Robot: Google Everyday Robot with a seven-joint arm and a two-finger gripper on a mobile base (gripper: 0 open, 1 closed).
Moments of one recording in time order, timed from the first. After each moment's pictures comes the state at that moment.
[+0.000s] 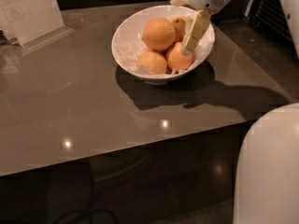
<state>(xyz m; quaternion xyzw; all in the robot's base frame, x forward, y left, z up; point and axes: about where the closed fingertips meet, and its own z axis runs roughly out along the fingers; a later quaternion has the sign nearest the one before) 0.660 -0.081 0.970 -0.72 0.62 0.11 0.29</state>
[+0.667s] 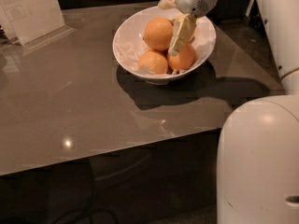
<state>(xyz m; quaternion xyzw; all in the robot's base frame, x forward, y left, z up) 0.679 -0.054 0.956 -0.72 0.60 0.15 0.30</state>
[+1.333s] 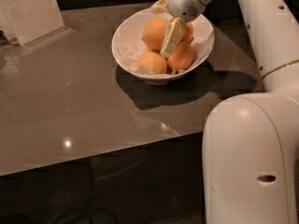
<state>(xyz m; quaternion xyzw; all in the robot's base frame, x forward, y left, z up) 0.697 -0.029 0.940 -0.73 0.59 0.17 0.31</state>
